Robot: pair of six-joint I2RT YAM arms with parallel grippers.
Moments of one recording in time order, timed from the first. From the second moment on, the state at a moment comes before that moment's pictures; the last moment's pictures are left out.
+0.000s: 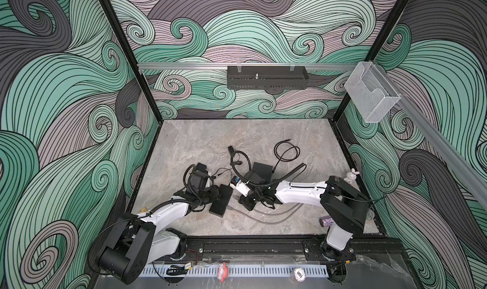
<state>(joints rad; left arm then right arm) -0.38 1.19 0.36 -0.10 0.26 -0.66 1.00 1.76 0.94 -0.19 -0.20 0.04</state>
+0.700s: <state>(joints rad) -0.38 1.20 0.37 -0.11 0.26 -0.64 1.02 1.83 1.02 -0.23 -0.19 -0.03</state>
